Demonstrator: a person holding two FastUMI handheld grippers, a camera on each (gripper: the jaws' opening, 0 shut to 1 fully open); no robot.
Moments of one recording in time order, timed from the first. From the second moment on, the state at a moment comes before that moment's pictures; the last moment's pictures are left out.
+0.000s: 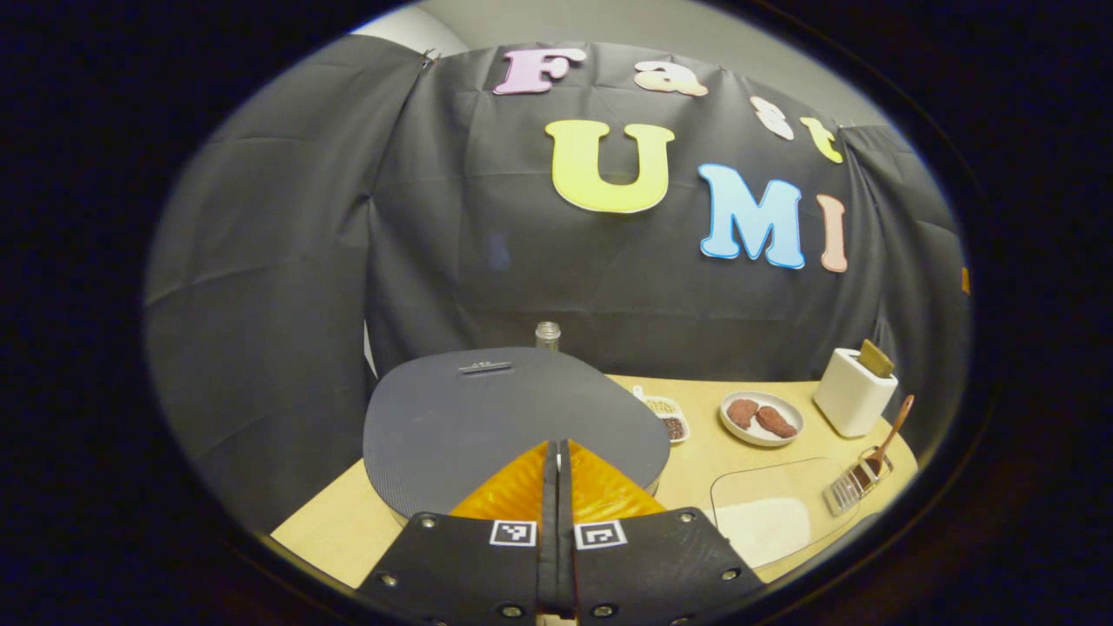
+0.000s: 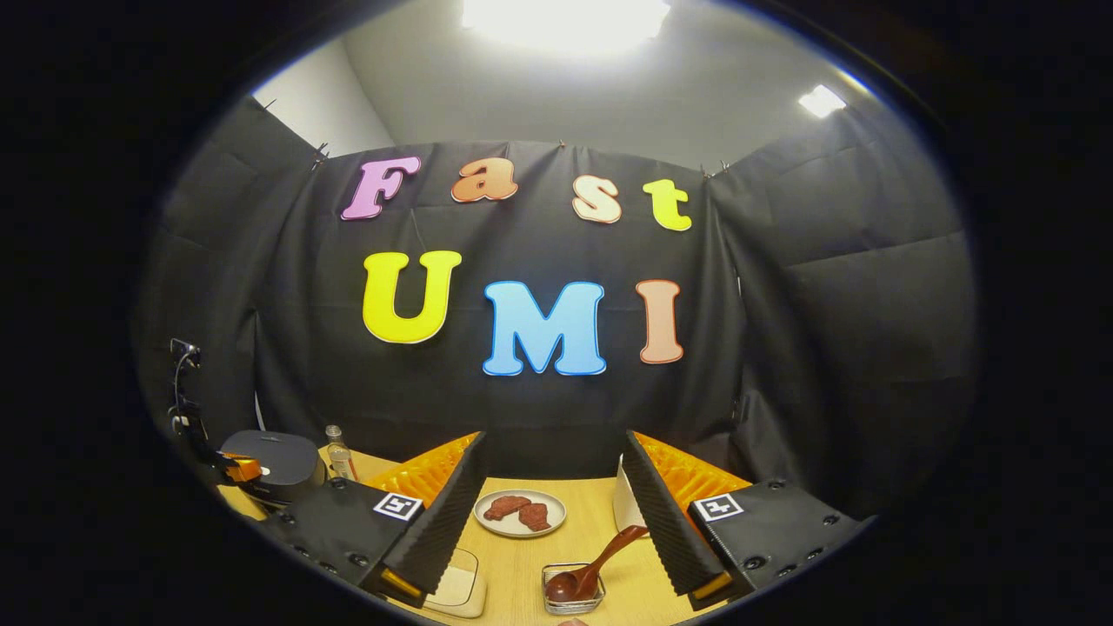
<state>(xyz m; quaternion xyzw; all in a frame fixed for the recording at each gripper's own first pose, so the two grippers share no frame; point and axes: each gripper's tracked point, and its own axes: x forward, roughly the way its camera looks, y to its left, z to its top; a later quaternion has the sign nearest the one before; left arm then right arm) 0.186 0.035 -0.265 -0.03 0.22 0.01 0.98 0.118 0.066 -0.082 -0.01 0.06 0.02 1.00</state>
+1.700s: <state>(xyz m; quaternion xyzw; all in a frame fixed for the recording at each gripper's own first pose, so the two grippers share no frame) 0.086 0.064 0.005 0.02 -0.03 0.08 1.00 0.140 -0.009 -0.162 0.04 0.12 0.02 0.99</state>
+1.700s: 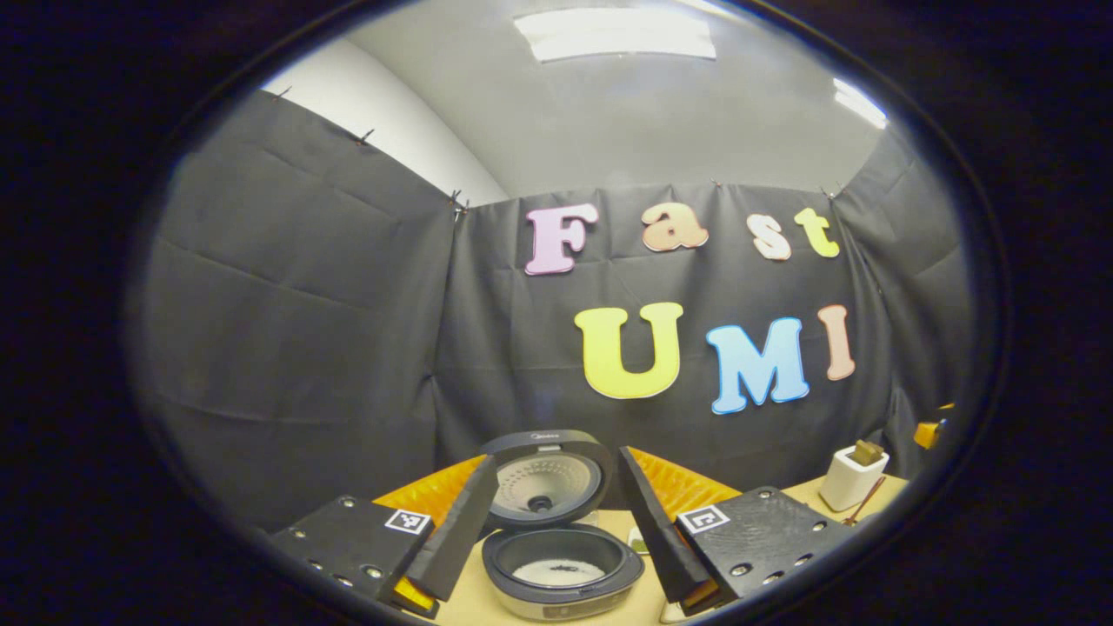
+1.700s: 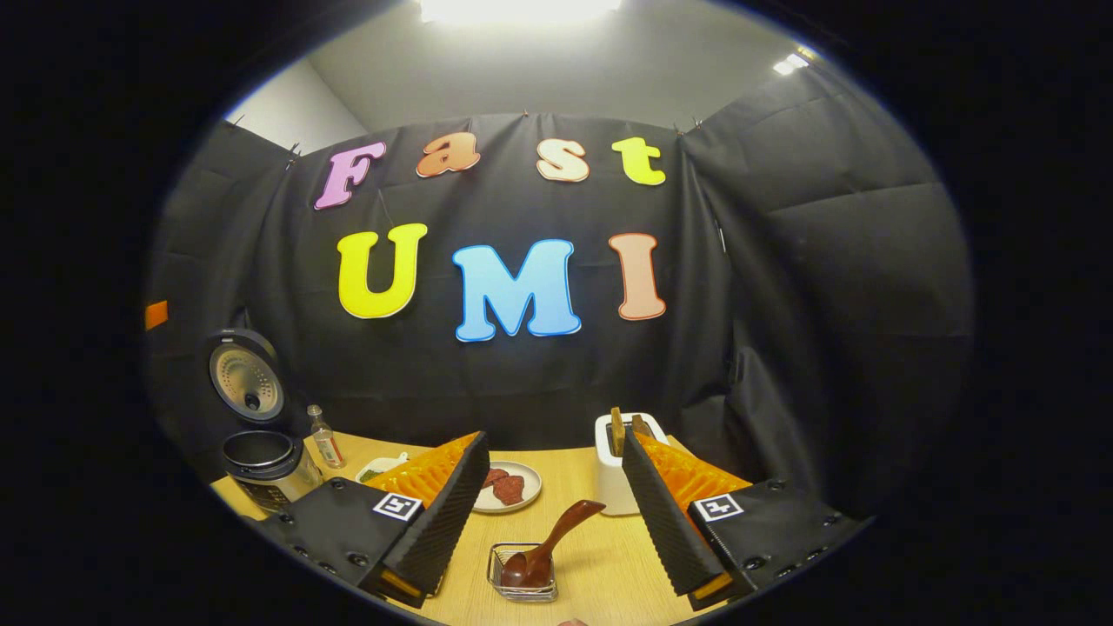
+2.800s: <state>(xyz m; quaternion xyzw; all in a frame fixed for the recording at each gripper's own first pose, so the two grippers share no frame) 0.076 0.128 -0.020 0.07 0.01 0.14 0.99 0.180 0.002 -0.343 0.18 0.35 -0.02 0.92</state>
